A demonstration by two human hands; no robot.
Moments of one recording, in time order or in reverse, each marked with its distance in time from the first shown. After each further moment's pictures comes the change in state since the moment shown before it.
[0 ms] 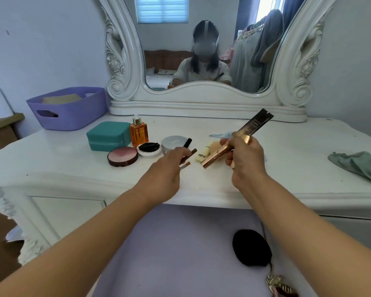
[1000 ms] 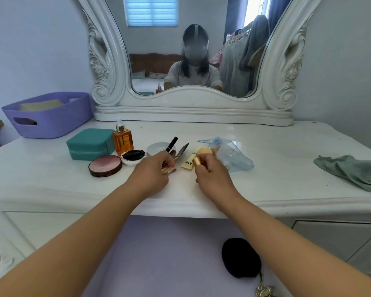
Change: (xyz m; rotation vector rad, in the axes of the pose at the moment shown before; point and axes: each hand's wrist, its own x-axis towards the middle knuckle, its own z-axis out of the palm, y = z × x) left_hand 0.035 -0.010 0.009 -0.032 -0.045 -0.250; right_hand -0.007 0.030 -0.007 -0.742 -0.354 -0.230
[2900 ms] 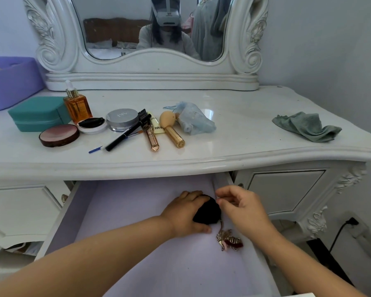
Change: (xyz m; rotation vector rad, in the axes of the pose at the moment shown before) left_hand -0.078 0.027 0.180 0.154 -0.556 0.403; right_hand -0.123 0.122 -0.073 -0.022 0.076 0.163
